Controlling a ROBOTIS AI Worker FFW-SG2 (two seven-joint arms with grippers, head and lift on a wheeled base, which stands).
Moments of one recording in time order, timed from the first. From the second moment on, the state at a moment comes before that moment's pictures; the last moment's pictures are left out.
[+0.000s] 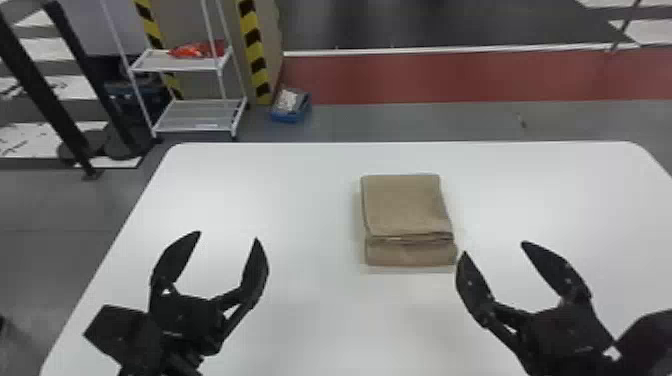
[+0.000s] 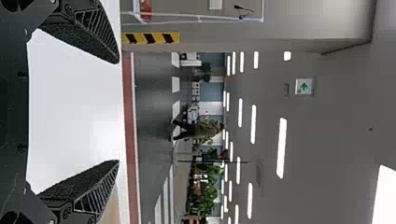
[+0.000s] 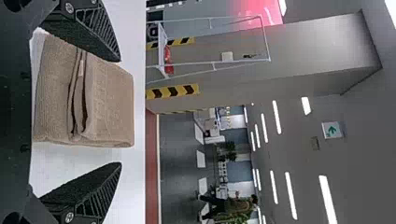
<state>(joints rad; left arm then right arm) 0.58 0.14 0.00 -2.02 0.10 -0.19 -0.04 0.59 0.00 0.01 -2.11 -0.10 0.00 0.31</state>
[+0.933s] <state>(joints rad) 0.62 0.14 0.00 -2.10 0.10 -0.16 0.04 0.63 0.00 0.03 -2.18 -0.09 0.10 0.26</state>
